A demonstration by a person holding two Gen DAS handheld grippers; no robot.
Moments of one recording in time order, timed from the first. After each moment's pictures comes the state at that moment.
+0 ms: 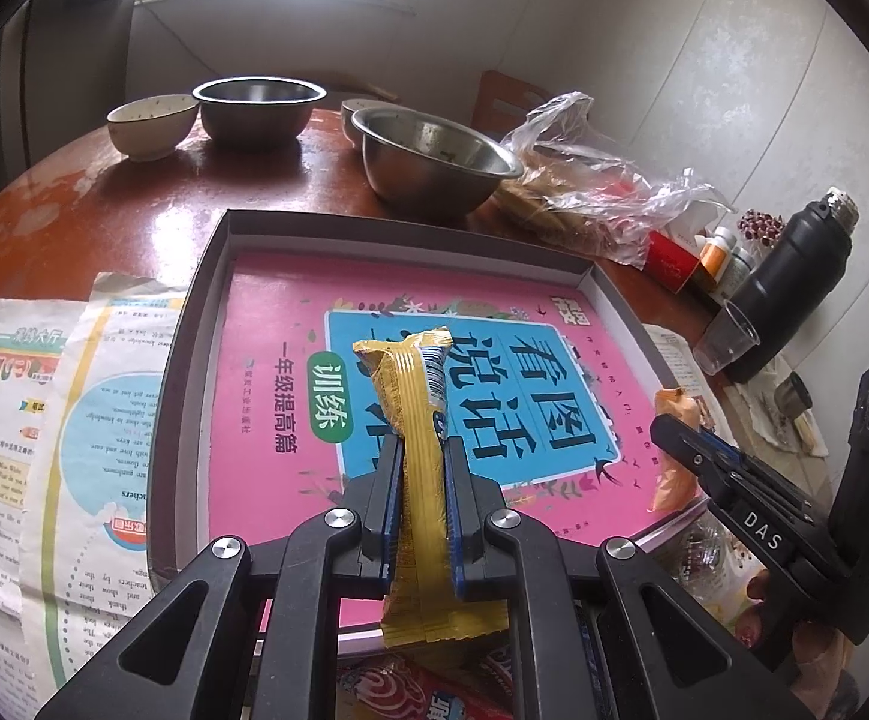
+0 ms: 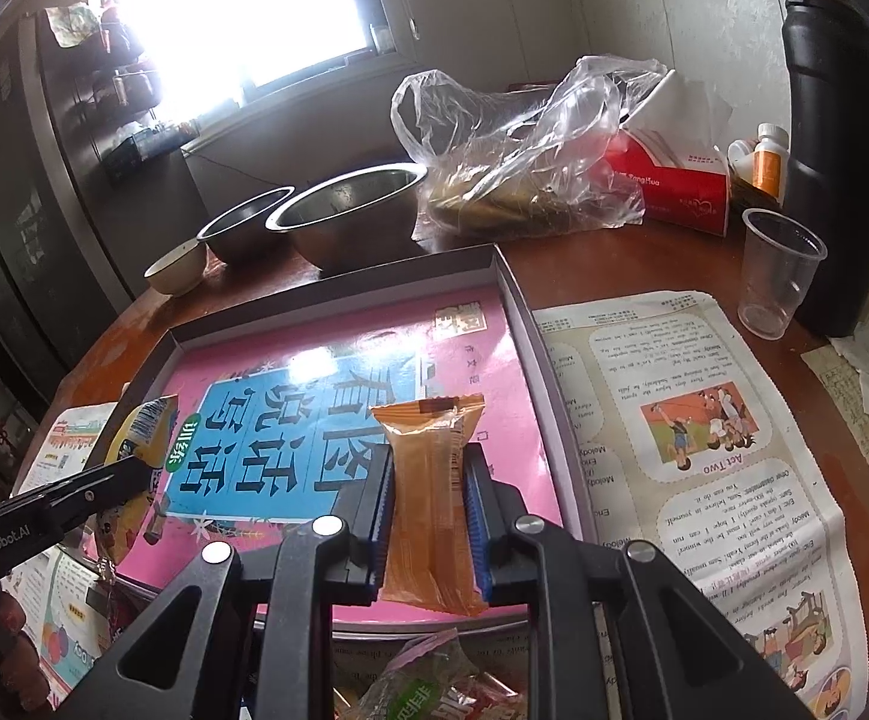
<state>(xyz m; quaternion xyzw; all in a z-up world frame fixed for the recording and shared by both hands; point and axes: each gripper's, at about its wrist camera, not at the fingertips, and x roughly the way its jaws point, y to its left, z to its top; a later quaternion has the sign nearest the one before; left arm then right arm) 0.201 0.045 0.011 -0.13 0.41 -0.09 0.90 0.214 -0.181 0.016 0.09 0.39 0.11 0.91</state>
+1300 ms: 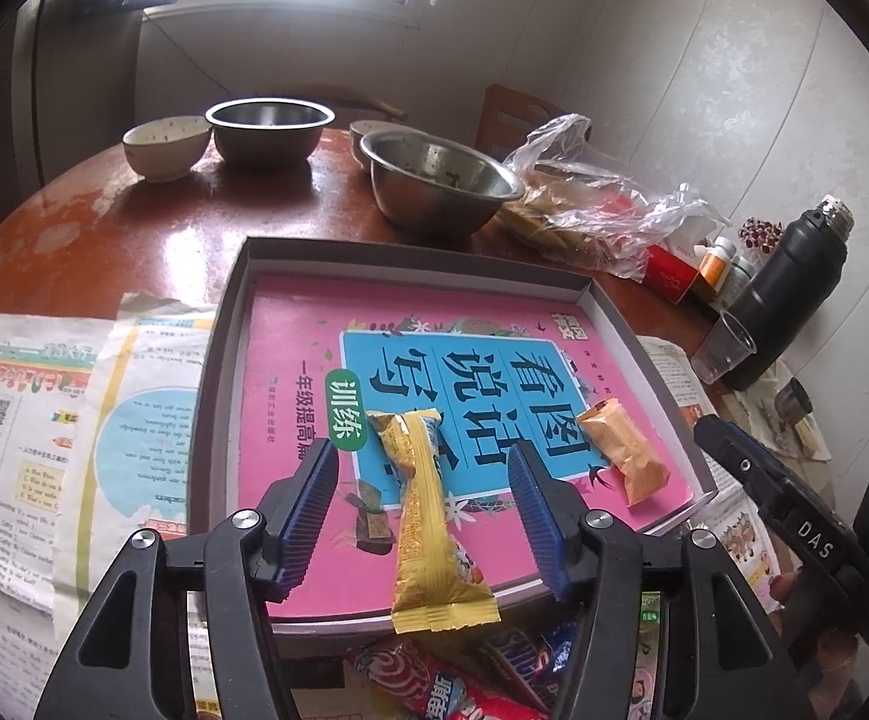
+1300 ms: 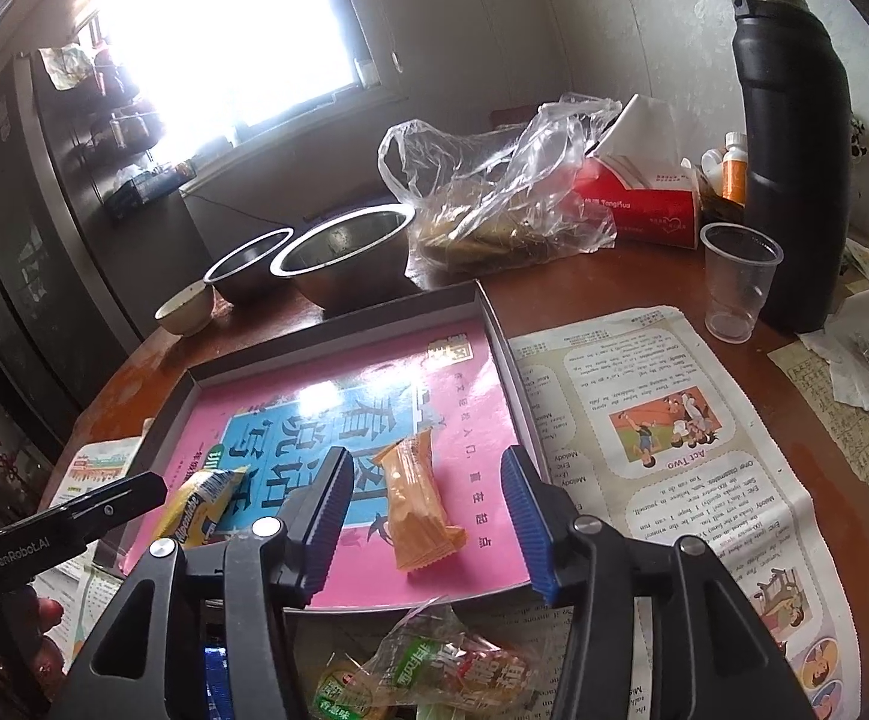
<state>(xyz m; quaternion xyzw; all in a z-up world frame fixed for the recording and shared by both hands) 0.189 0.050 0.032 -0.12 0.40 -0.08 0.91 0.190 -0.196 0.040 0.12 0.35 0.10 0.92</state>
